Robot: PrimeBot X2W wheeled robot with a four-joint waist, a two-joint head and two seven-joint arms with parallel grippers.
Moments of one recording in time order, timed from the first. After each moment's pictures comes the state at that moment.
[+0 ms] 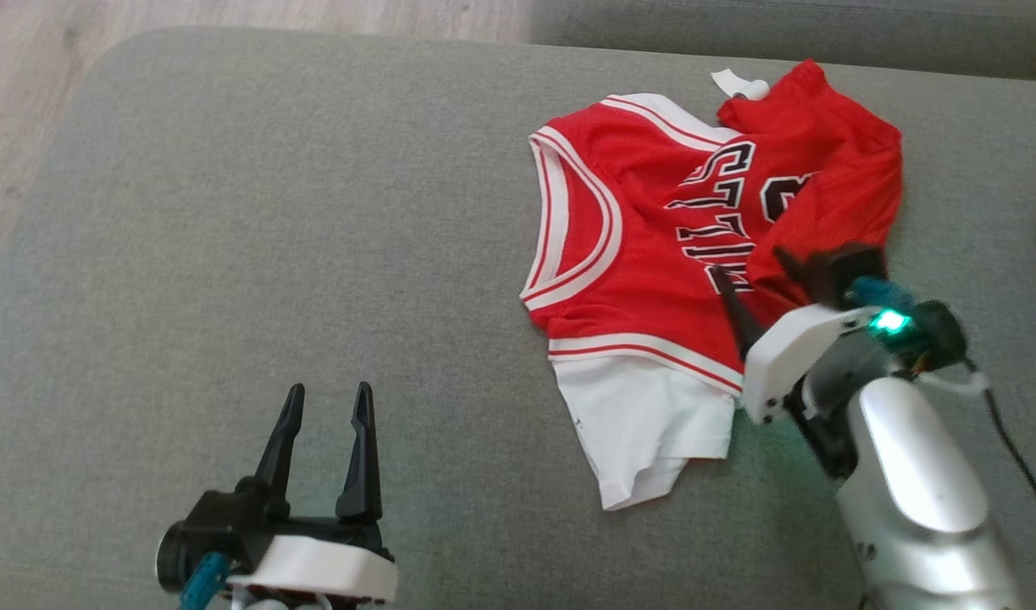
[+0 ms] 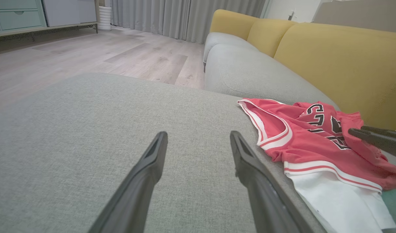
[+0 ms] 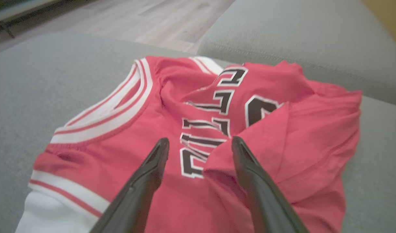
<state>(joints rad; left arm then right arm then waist) -0.04 0.30 -0.54 0.03 -0.58 0.26 -0.23 -0.40 -0.07 0.15 0.49 0.02 0.13 0.20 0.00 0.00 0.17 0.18</state>
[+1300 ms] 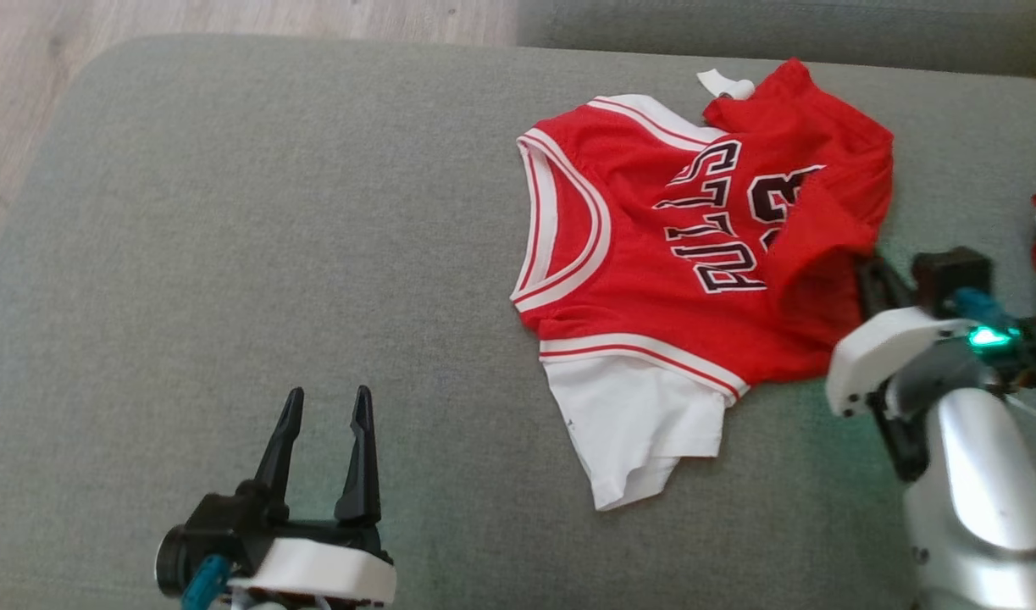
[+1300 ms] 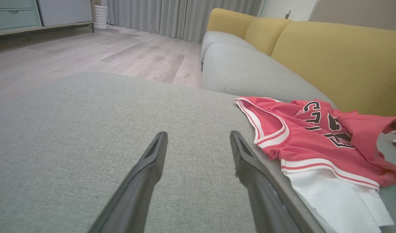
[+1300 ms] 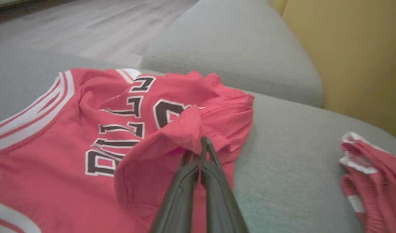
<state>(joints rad) -0.04 0.29 -0.55 0.05 -0.58 0.26 -0.24 -0.36 -0.07 -0.08 0.44 -0.12 0.13 0.12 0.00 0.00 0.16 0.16</state>
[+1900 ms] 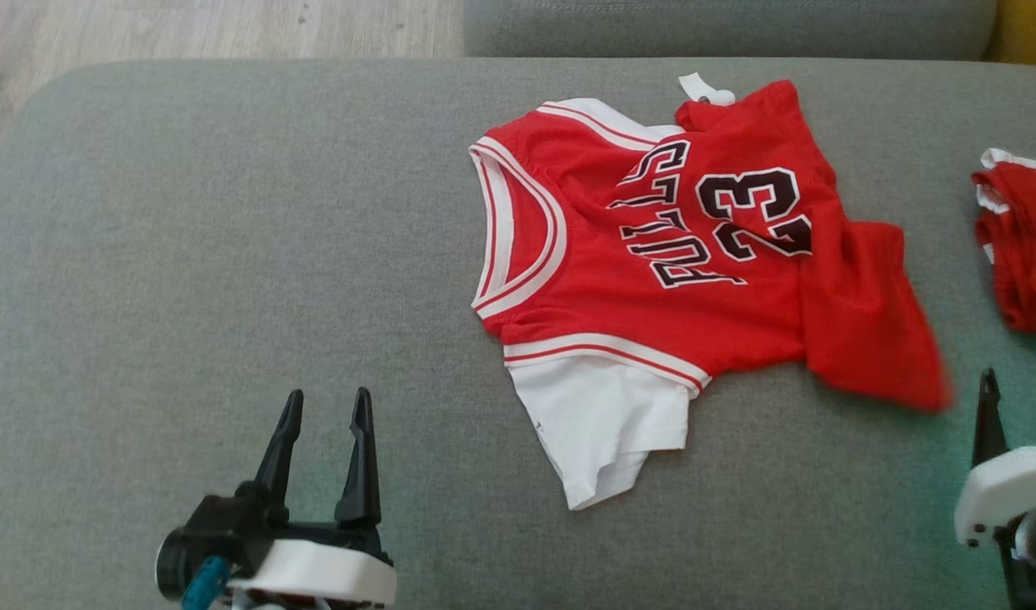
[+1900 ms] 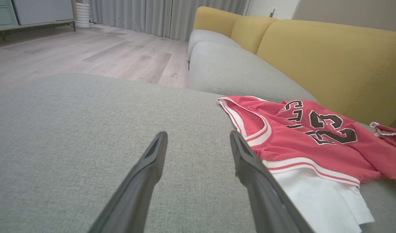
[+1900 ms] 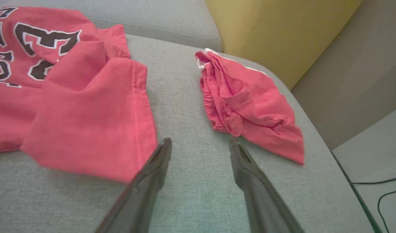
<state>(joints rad) -0.03 0.30 -0.55 0.04 -0.59 0.27 -0.24 -0.01 -0.04 -0.36 0.11 -0.20 0.13 0.16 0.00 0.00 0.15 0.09</state>
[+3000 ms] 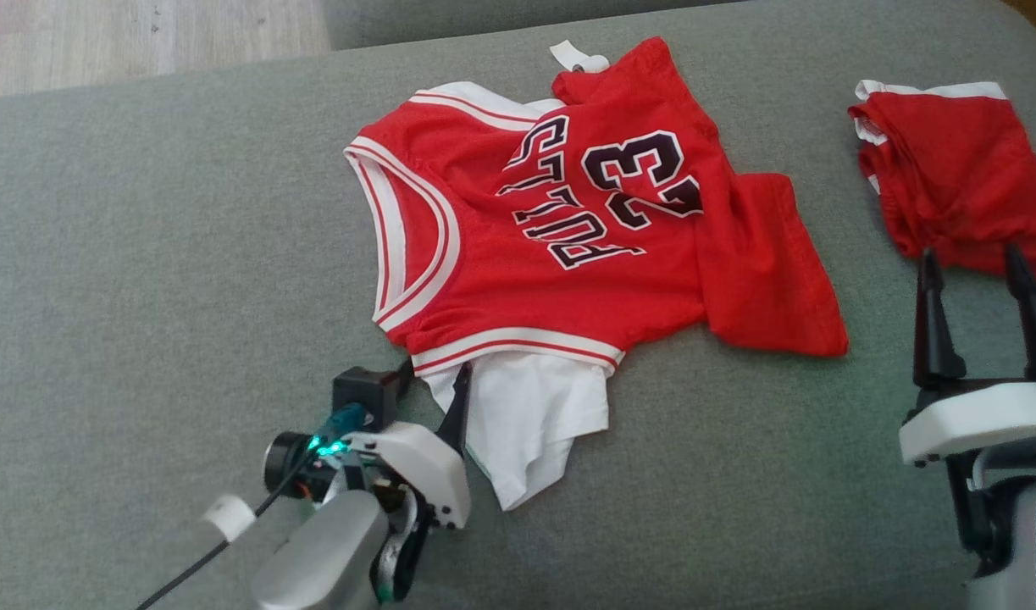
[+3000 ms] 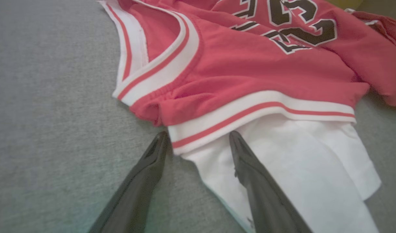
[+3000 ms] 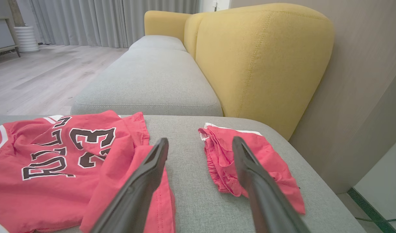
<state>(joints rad) -0.41 0.11 -0.72 0.61 -0.62 0.13 -0.02 -0.07 -0.04 -0.18 -0.07 -0.03 0.13 0.07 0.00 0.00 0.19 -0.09</state>
